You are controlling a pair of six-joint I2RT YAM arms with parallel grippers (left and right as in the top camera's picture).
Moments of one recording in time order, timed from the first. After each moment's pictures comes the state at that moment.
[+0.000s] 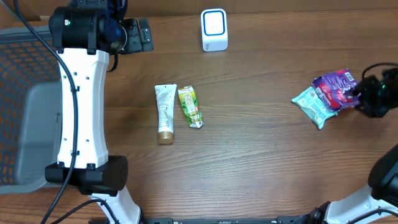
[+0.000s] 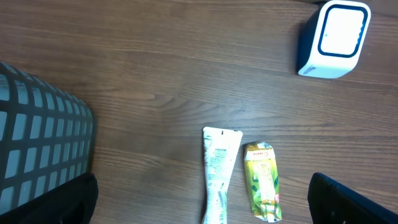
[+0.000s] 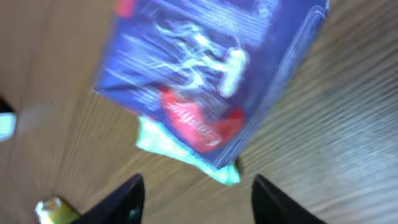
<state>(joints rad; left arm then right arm) -0.09 1.92 2.38 -1.49 -0.10 -0.25 -0.51 1.85 1.51 -1.10 -0.38 0.32</state>
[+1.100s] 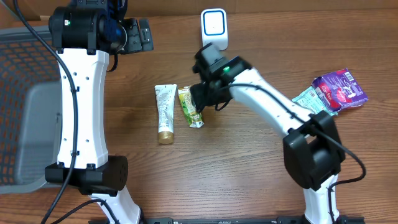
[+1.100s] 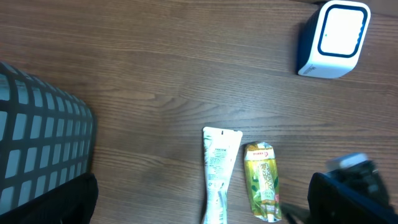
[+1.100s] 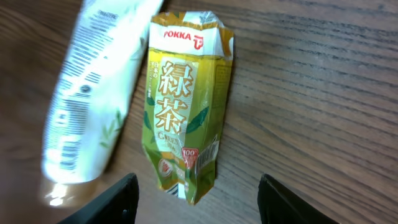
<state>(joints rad) -0.09 1.92 2.38 -1.49 -0.10 -0.25 0.64 2.11 1.76 -0.90 -0.19 0.30</state>
